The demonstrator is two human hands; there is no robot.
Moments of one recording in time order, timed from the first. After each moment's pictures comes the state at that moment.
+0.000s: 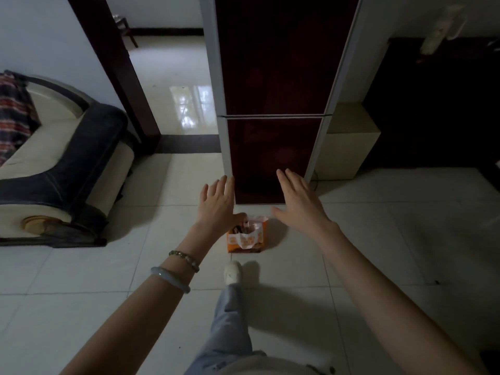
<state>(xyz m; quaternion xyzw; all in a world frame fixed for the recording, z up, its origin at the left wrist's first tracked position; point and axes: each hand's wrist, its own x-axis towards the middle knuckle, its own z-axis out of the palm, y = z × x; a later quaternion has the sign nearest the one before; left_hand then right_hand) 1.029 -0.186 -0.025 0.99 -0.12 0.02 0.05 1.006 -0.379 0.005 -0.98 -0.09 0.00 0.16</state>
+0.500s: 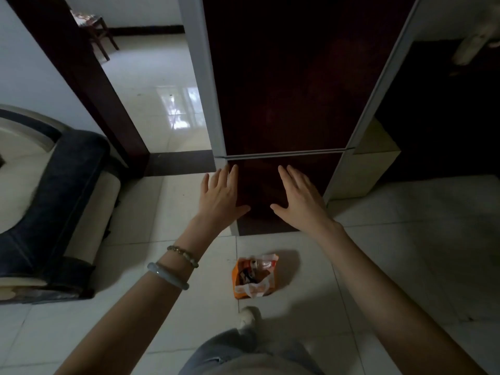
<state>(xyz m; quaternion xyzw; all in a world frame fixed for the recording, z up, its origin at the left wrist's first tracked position) 1.326 -0.177 -0.005 0.99 -0.15 0.04 0.04 1.288 -0.363 0.011 -0.98 -0.07 -0.03 0.16</state>
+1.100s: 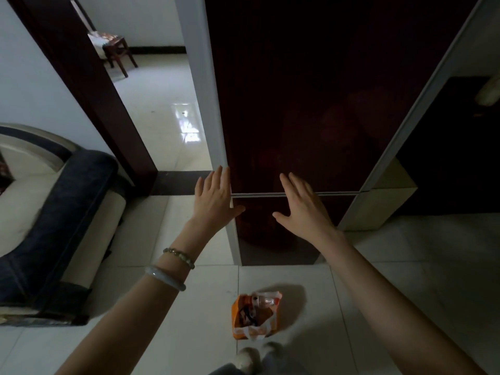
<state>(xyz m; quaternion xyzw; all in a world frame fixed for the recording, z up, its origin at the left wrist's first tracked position) 1.447 -0.174 0.026 0.99 -0.11 0.07 0.07 1.407 -0.377 0.041 -0.98 -0.11 -0.04 0.15</state>
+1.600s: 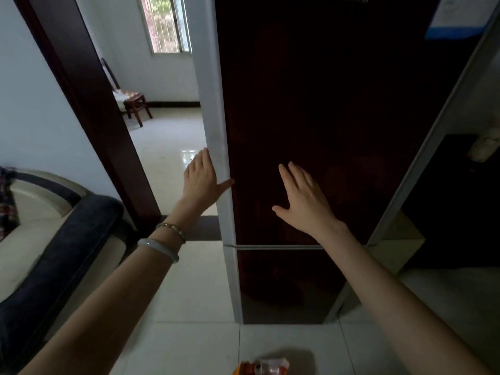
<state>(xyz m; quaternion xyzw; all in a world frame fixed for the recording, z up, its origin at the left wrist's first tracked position) 1.567 -0.144 0.117 0.96 -0.07 0.20 0.17 1.486 -0.367 0.134 -0.97 -0.14 -0.15 0.11</state>
